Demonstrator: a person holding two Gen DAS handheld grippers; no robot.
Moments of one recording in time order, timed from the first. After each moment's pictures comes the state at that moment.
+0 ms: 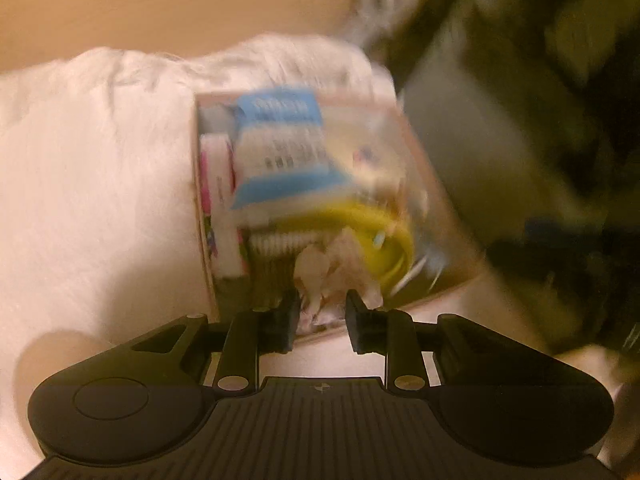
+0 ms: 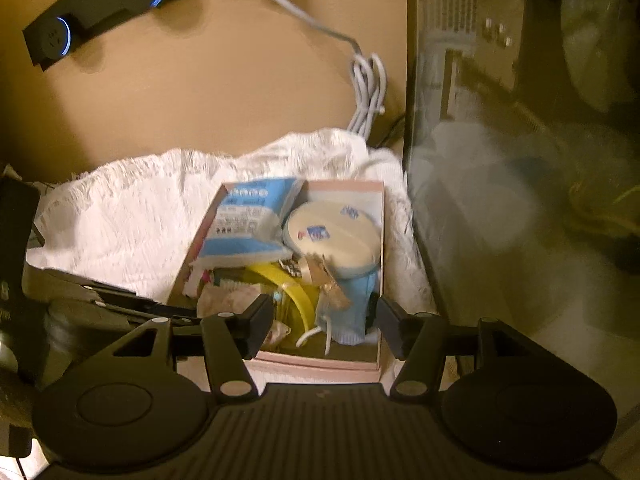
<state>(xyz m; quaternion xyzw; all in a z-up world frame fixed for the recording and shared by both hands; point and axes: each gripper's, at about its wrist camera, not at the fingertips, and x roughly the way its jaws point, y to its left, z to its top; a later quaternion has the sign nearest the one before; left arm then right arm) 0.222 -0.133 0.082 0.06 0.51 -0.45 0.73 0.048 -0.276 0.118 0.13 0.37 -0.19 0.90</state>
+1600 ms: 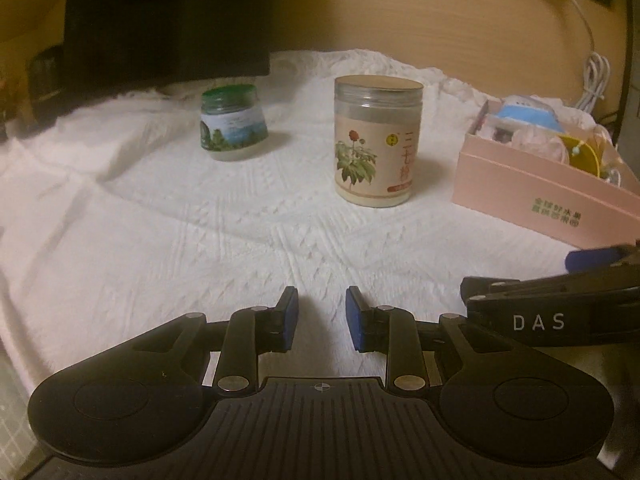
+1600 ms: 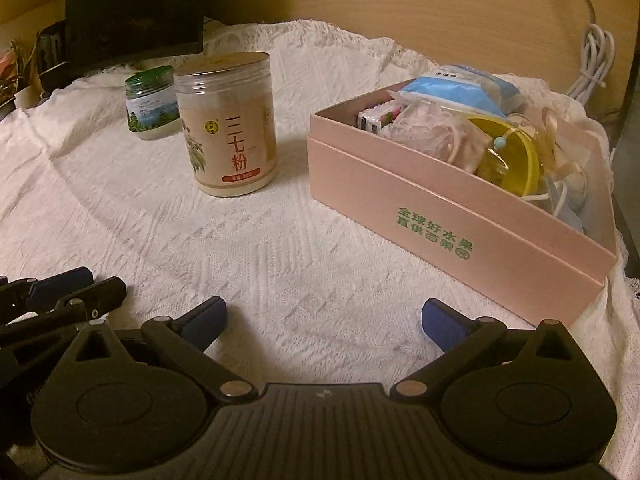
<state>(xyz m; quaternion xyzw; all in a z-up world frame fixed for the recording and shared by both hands) -0.012 -0.024 0.000 0.02 0.32 0.01 0.95 0.034 -0.202 -0.027 -0.03 0.36 0.07 0.93</state>
